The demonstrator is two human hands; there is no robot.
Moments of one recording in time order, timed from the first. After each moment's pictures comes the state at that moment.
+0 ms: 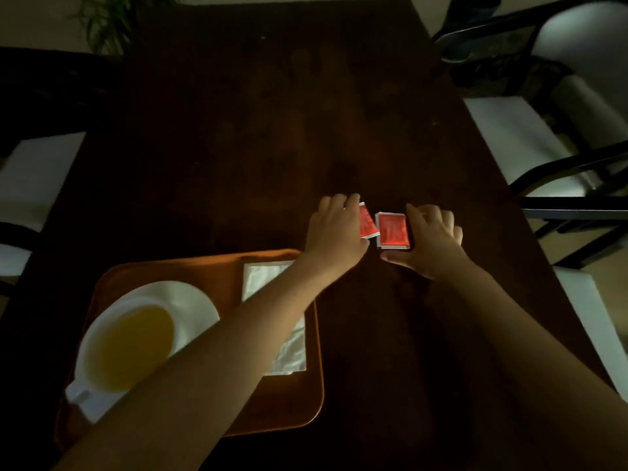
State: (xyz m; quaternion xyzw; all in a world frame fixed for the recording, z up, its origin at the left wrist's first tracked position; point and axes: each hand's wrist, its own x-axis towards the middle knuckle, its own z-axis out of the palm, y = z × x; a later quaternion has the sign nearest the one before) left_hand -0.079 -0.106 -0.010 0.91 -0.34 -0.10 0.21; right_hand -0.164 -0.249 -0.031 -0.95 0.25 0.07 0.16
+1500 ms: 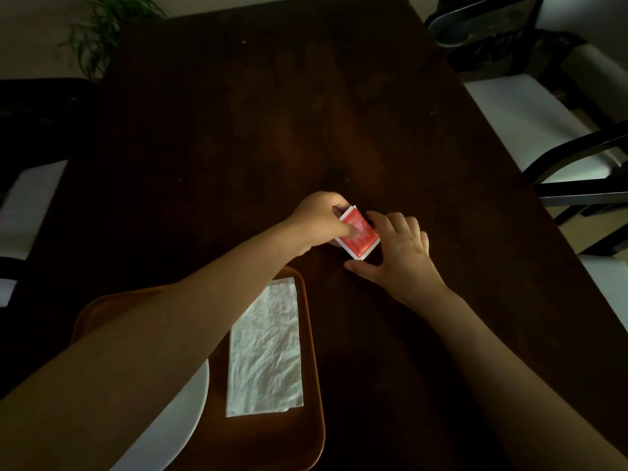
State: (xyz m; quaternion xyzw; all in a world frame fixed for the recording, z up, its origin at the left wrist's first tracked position) left_hand -0.025 -0.119 -0.012 0.82 -0.25 -0.36 0.37; right_hand -0.150 -0.214 -0.049 -0.95 0.20 -0.04 0.25
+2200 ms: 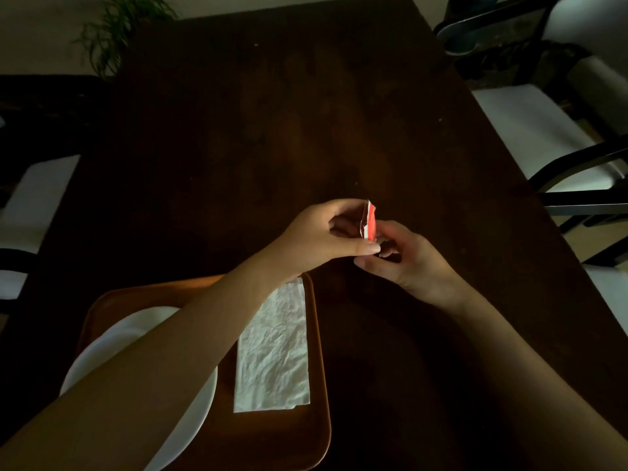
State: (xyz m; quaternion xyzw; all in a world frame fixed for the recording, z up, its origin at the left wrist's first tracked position) left_hand -0.050 -0.078 0.013 0.71 -0.29 -0.38 0.52; right_hand -0.160 -0.213 -0.007 -0.82 0.10 -0.01 0.56
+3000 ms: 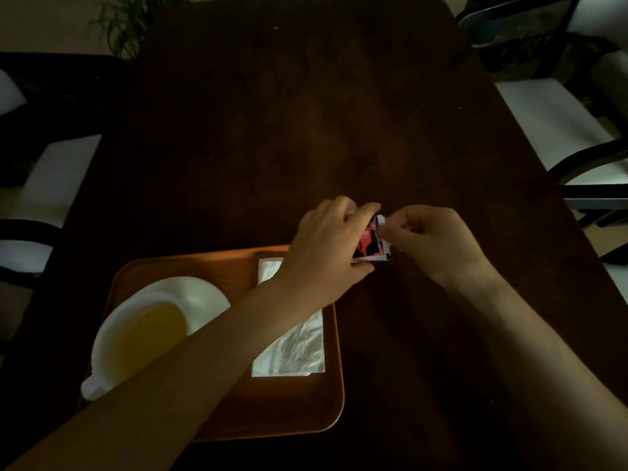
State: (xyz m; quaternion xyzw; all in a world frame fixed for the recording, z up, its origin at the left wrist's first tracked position) left_hand -0.099 -0.048 0.024 0.87 -0.44 -0.06 0.20; right_hand -0.165 -0.189 0.021 -0.85 0.21 -0.06 0.48
